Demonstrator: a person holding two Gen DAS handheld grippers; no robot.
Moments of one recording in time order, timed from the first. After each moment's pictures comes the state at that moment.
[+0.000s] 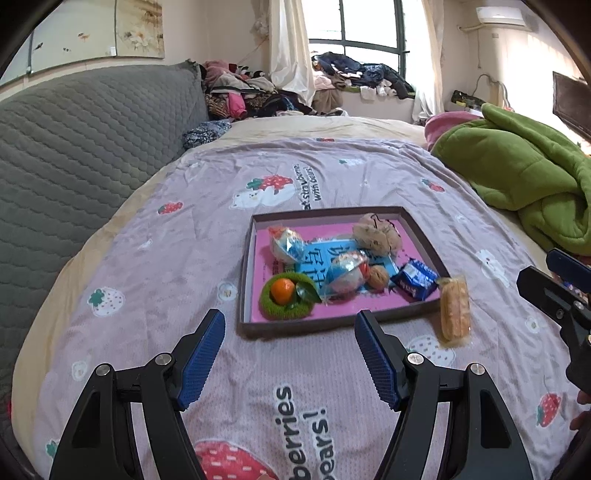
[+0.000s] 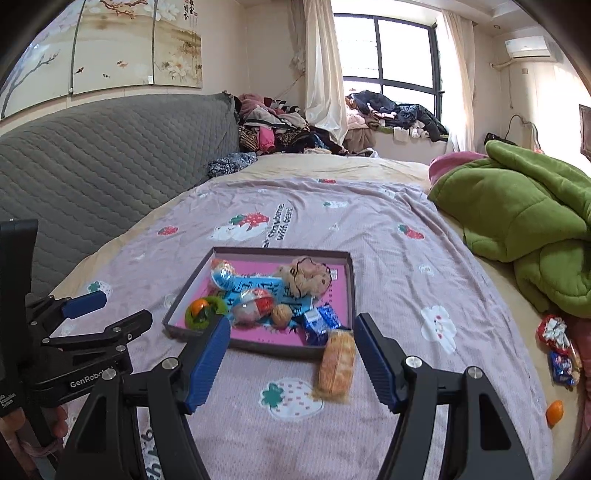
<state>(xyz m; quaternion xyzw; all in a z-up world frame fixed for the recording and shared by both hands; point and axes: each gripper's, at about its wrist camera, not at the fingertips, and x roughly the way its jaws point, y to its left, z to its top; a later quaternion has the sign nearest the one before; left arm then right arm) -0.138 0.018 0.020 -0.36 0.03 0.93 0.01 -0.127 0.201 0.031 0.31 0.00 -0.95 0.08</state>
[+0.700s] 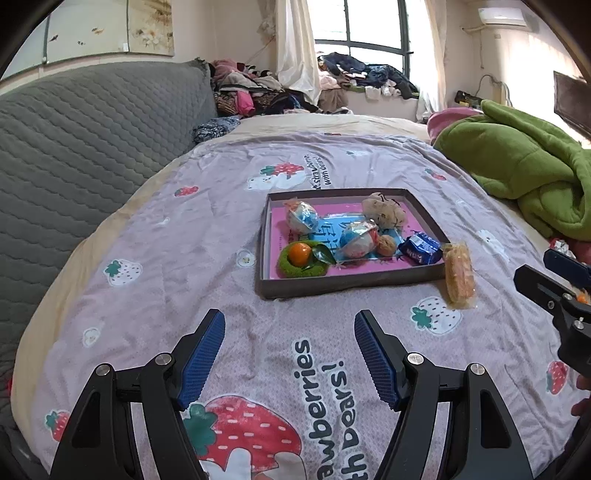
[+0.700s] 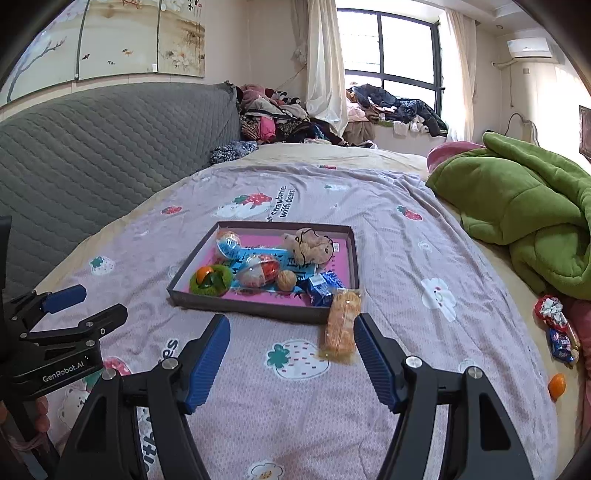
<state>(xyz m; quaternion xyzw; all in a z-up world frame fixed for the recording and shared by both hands) -0.088 -0.001 0.001 -0.36 0.03 0.93 0.00 -0.094 0.192 0.005 0.32 0.01 -0.95 0.07</state>
